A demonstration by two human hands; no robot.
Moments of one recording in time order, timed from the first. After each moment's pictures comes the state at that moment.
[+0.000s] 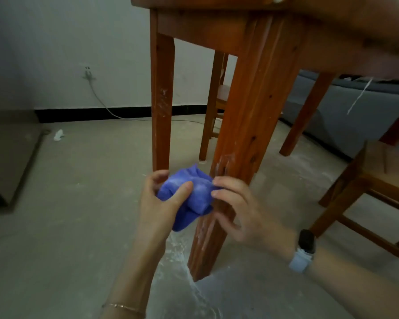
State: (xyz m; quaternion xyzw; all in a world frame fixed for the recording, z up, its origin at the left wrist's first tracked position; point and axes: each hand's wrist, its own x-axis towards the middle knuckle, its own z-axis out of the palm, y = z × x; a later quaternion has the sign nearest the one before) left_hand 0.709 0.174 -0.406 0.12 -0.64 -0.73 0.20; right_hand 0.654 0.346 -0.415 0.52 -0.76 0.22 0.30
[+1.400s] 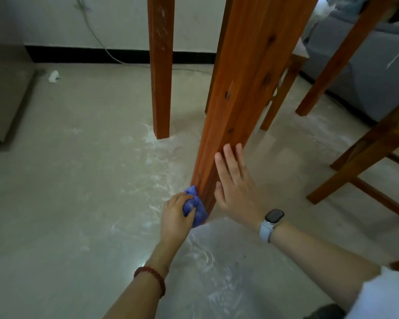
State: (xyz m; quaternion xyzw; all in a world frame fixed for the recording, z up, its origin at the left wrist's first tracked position) left_hand 0.690 0.225 -0.643 0.09 -0.87 -0.46 0.15; right_hand 0.632 0.366 -0.549 0.39 -0.86 0.10 0.32
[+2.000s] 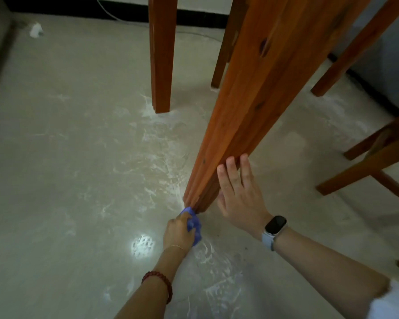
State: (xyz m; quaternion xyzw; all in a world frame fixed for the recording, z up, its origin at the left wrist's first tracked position) left_hand 0.695 0.247 -0.740 0.19 -0.87 -0.45 -0.08; right_hand 0.613 0.378 -0.626 0.43 -0.82 0.00 0.36
